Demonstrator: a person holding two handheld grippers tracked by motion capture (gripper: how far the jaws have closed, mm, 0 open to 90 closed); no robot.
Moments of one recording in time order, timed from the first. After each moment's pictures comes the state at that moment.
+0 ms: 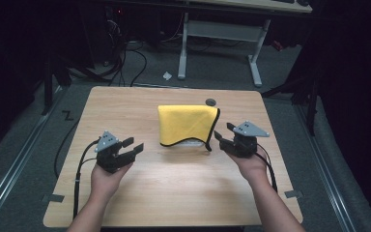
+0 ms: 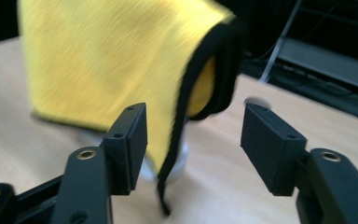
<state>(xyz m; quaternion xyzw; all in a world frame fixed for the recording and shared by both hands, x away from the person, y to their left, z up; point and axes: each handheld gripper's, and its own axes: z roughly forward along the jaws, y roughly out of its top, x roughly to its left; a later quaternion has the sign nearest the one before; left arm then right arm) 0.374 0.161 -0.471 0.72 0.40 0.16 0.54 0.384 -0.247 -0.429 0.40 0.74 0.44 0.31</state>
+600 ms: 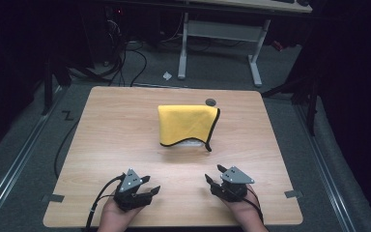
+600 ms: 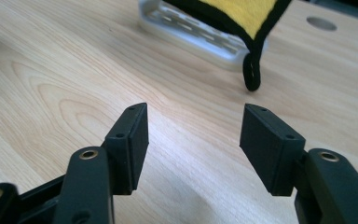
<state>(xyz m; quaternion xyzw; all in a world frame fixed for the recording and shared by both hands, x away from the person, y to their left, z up) 0.305 0.111 -0.522 0.81 0.34 0.13 0.46 0.300 -0.225 -0.516 0.40 0.77 0.40 0.28</state>
